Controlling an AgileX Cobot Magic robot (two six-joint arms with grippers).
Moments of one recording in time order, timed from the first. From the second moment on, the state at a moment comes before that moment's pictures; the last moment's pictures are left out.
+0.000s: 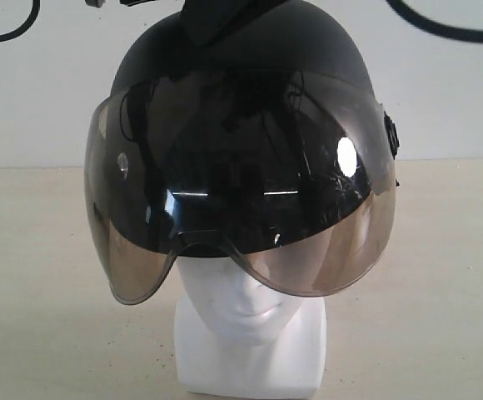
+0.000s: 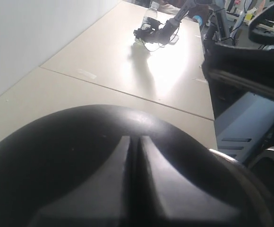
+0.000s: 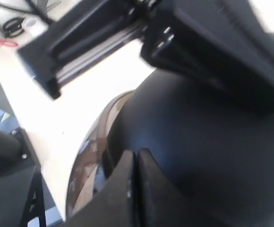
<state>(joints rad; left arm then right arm) -0.14 1.61 -1.56 -1.27 1.19 1.20 0.73 1.45 -1.78 0.34 1.23 -0.20</state>
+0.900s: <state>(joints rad) -0.16 1.61 -1.56 -1.27 1.19 1.21 0.83 1.37 -1.65 0.19 1.20 -0.07</state>
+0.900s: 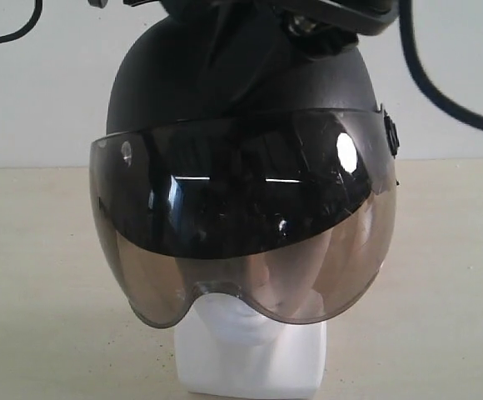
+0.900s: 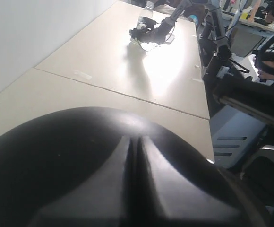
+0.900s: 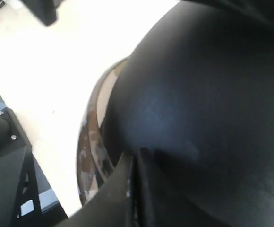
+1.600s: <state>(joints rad) -0.22 1.61 -1.56 -1.27 1.21 1.21 0.83 1.32 -1.55 0.17 1.16 -0.04</state>
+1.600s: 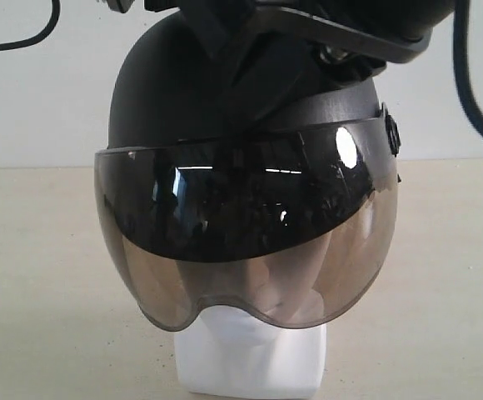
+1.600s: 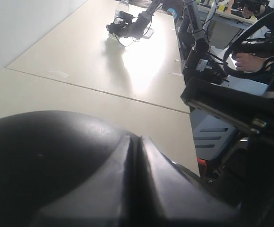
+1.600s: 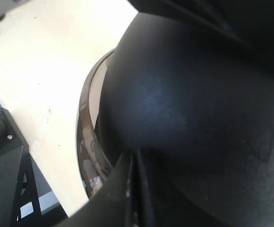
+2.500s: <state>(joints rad) -0.22 1.61 -1.56 -1.27 1.21 1.20 0.84 1.32 -1.46 0.20 1.20 -0.04</state>
